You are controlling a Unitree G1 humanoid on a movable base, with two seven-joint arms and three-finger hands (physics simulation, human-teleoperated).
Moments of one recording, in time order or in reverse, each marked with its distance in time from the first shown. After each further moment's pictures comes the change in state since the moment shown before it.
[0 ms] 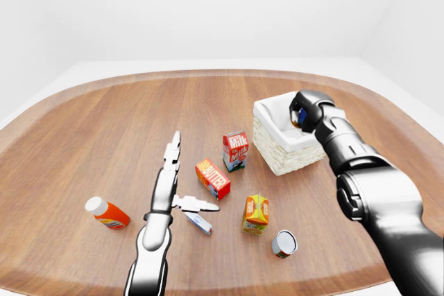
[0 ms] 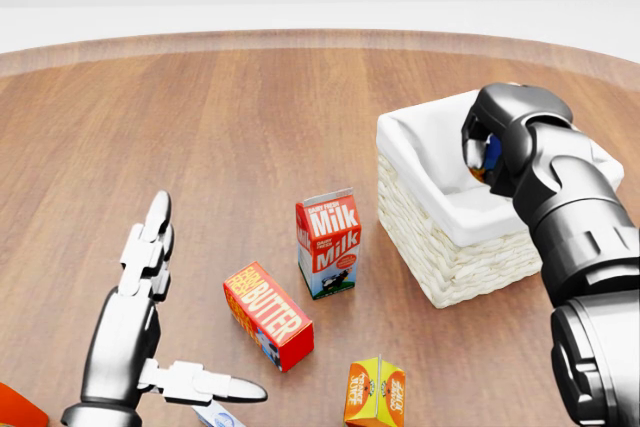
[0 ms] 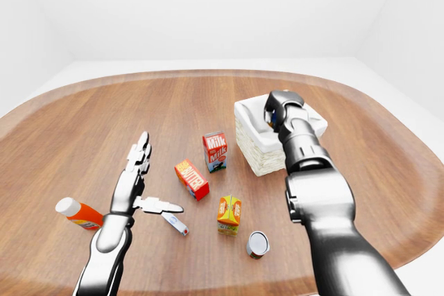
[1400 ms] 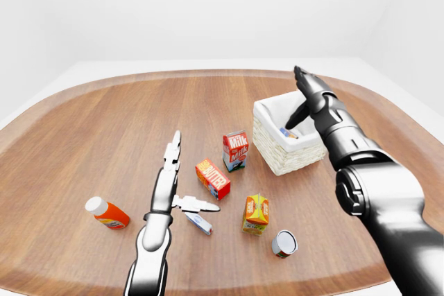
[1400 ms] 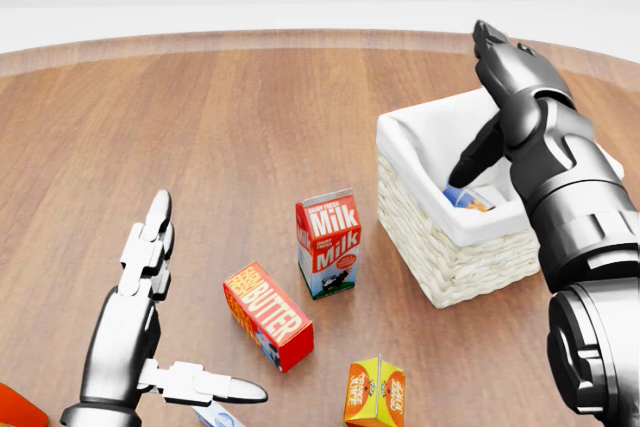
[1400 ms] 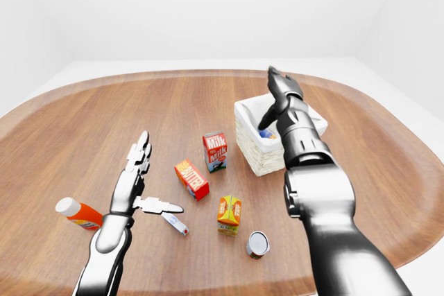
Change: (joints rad) left arm 0.003 0.000 -0.002 -0.011 0.000 0.000 -0.005; right arm -0.042 0.009 -0.061 -0.024 0.209 0.000 -0.076
